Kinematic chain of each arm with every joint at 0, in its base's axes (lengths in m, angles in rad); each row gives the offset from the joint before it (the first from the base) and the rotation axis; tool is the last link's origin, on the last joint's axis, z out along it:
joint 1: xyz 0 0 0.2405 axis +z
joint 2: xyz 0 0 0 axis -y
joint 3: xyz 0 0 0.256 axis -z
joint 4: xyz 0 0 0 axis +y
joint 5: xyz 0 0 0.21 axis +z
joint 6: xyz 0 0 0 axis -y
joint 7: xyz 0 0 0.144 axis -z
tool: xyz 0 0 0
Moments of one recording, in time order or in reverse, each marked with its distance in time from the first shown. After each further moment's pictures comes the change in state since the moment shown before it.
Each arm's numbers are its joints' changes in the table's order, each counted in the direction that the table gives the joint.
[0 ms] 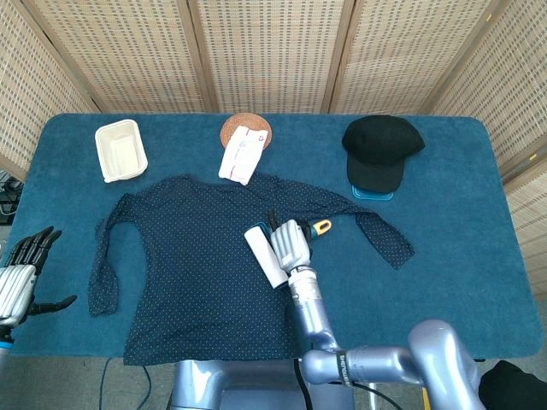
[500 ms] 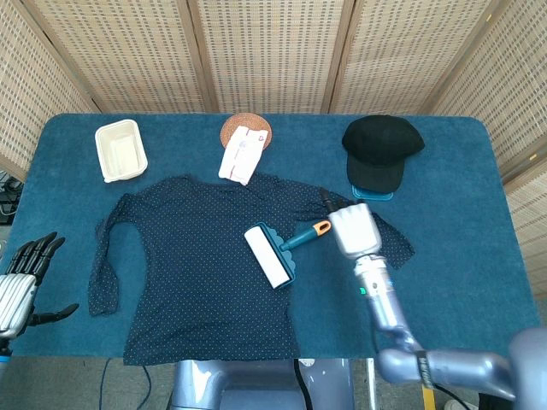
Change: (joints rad) left arm 0.035 -0.011 -0.038 -0.012 0.114 -0.084 0.013; right arm -0.256 -0.439 0.082 -0.262 -0.284 0.017 -0.760
